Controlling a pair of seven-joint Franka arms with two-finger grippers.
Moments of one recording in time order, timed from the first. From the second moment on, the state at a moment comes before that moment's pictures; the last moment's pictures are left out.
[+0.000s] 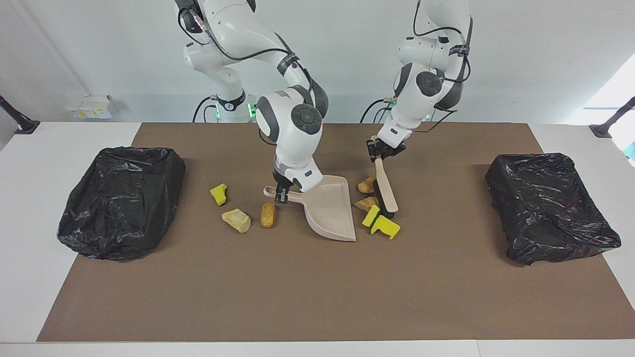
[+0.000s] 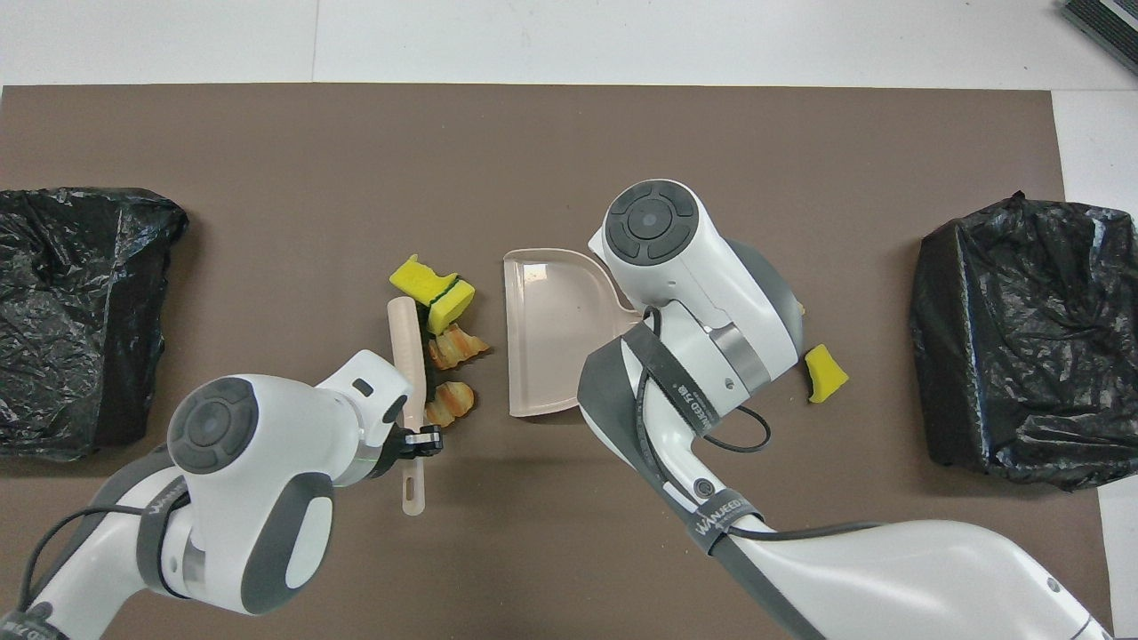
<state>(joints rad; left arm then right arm) -0.42 -0.14 -0.16 -2.42 -0.33 2.29 -0.41 0.40 0.41 0.10 -1.59 -0.26 1.82 -0.95</state>
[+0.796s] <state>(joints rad) -0.44 -0.16 -0.13 -2.27 -0.39 2.10 -0.53 0.40 0.41 0.10 -1.59 -0.26 1.83 -0.95</state>
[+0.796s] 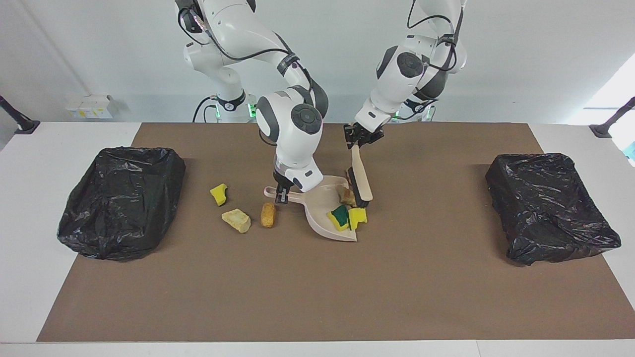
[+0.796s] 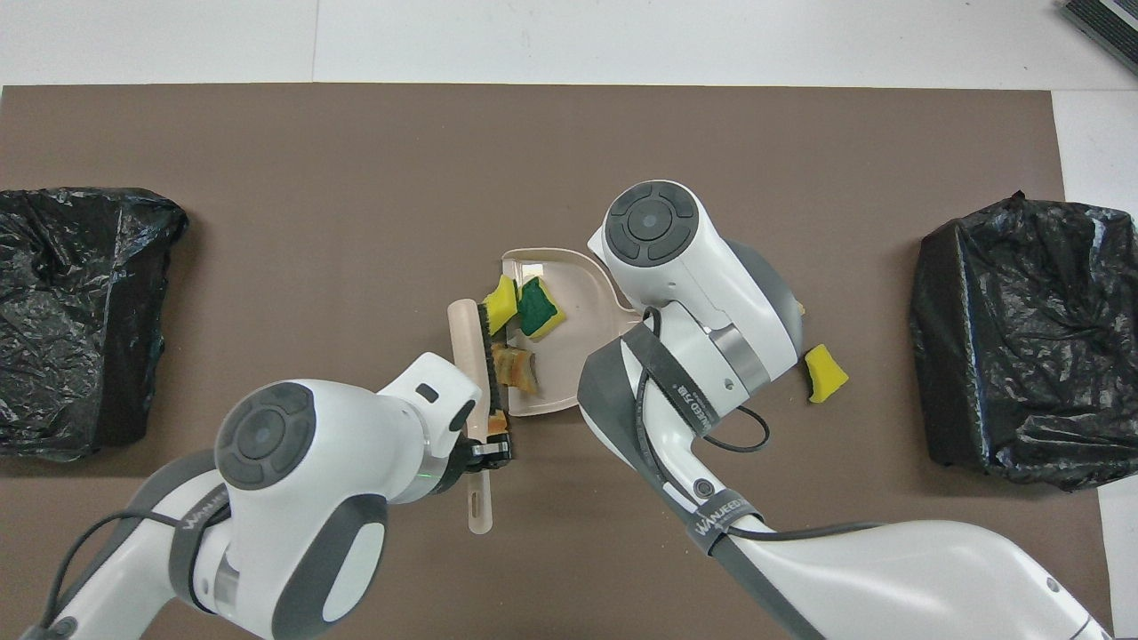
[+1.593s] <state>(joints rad) -0.58 -0.18 -0.18 -2.40 -0.39 2.14 -0.97 0.39 0.41 0.10 -1.63 -0.26 1.90 -1.11</state>
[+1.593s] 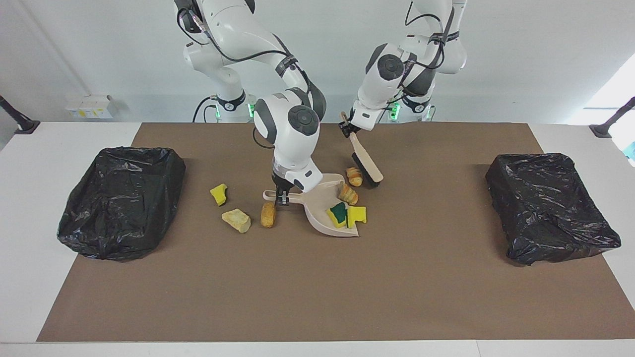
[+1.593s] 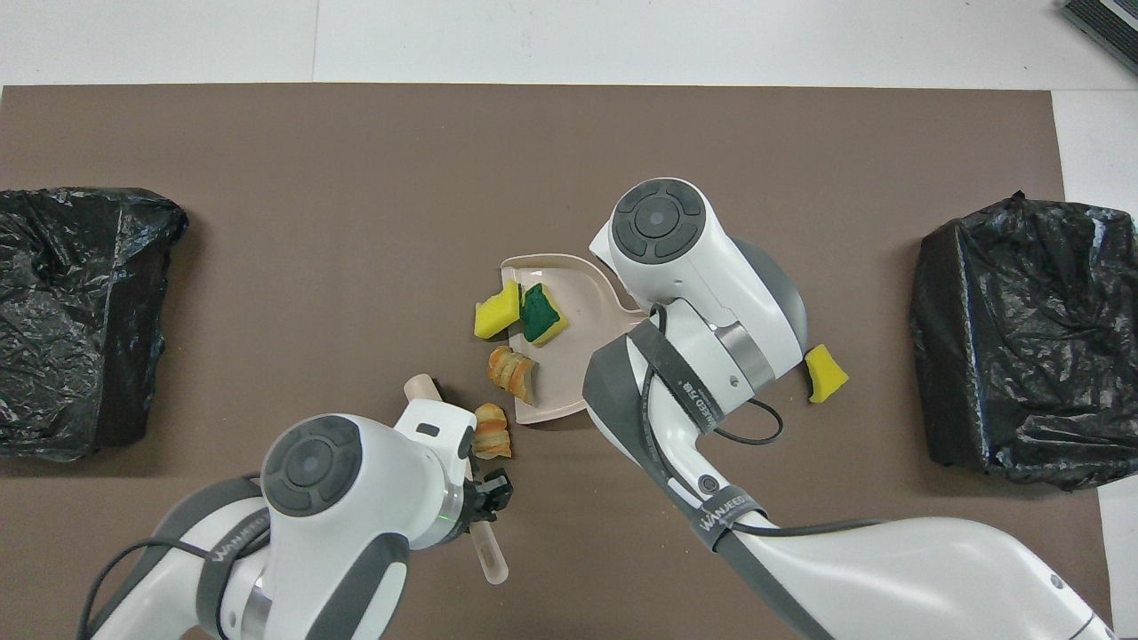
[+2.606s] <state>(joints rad) -0.44 -0.06 -0.15 -2.20 -0.36 2.23 -0.89 0.39 0.39 0.10 -1.67 -0.26 1.95 -1.13</state>
